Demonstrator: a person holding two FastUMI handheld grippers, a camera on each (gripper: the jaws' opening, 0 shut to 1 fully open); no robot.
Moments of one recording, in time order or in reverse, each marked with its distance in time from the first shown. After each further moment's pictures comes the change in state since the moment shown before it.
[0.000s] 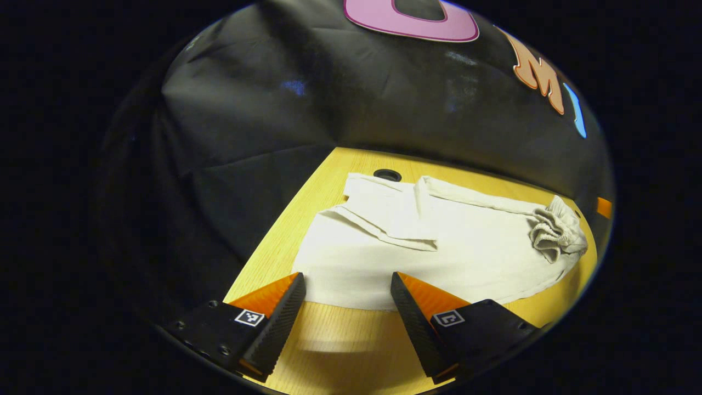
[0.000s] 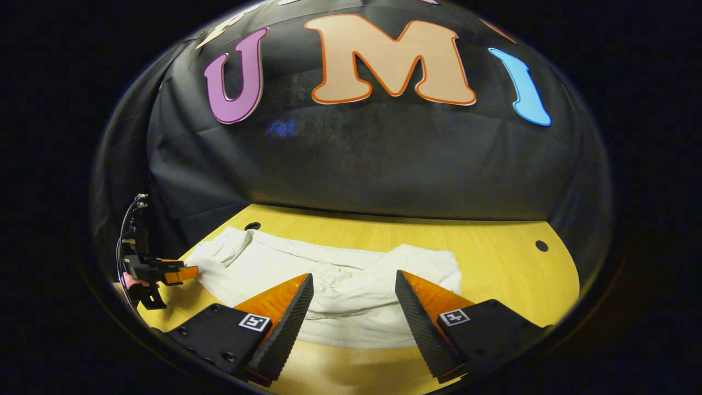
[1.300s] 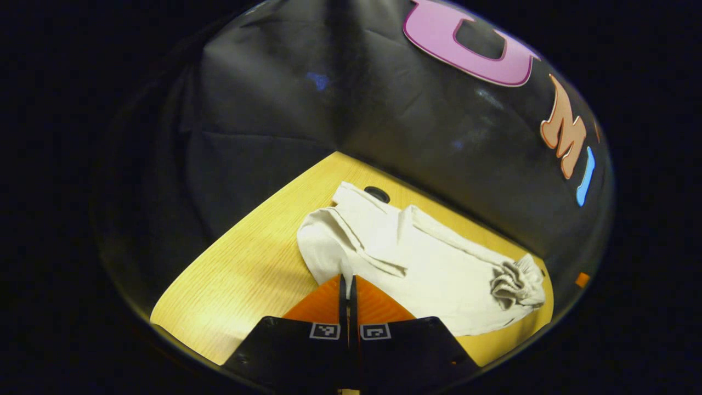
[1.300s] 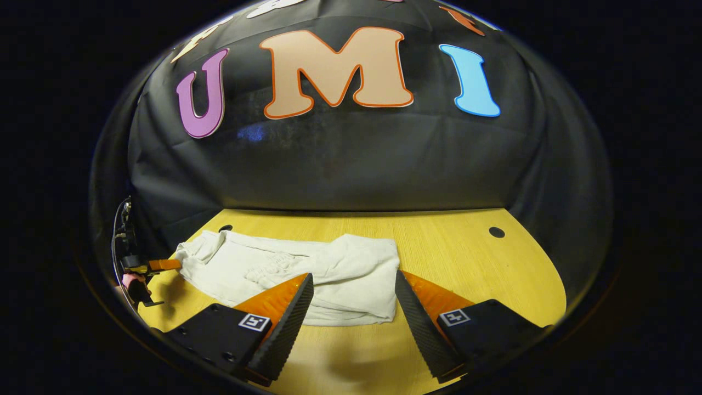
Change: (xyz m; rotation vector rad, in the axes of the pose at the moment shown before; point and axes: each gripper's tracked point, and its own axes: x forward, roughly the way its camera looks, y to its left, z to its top) left arm -0.007 -0.036 0.037 -0.336 -0.100 -0.134; right arm -0.058 -0.075 -0.003 0.051 0.007 -0.120
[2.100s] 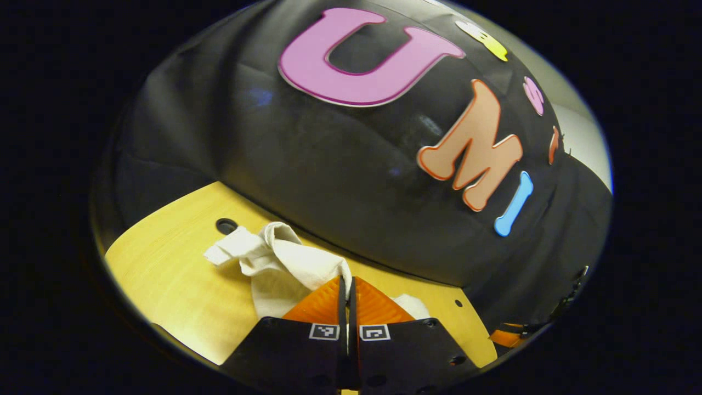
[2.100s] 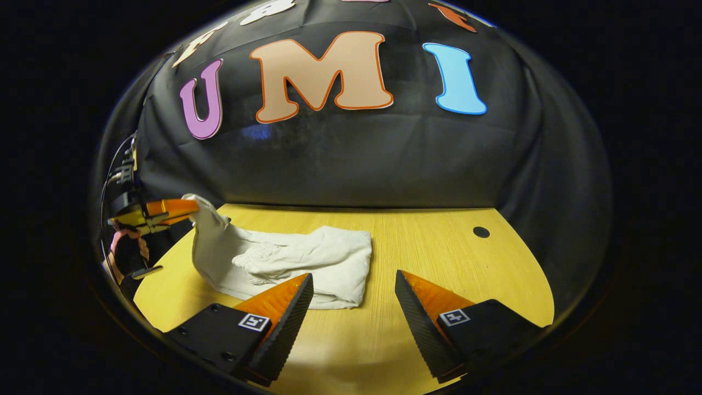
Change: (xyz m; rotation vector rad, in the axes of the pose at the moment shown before) left arm -0.028 -0.277 0.050 -0.003 -0.131 -0.379; right arm -0.030 -0.062 -0.007 -0.016 0.017 0.046
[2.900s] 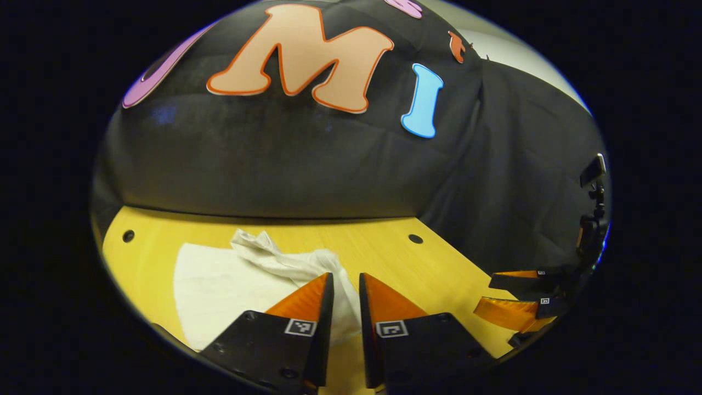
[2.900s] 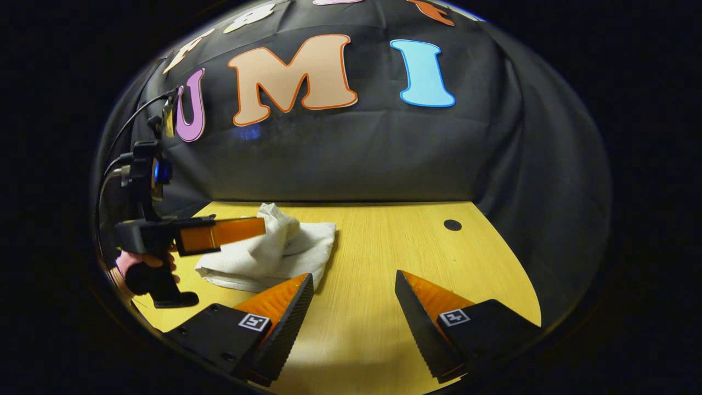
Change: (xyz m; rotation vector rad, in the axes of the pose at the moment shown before) left arm 0.038 -0.195 -0.187 0.331 0.290 -0.228; right arm -0.023 -0.081 -0.017 0.020 0.004 -0.047
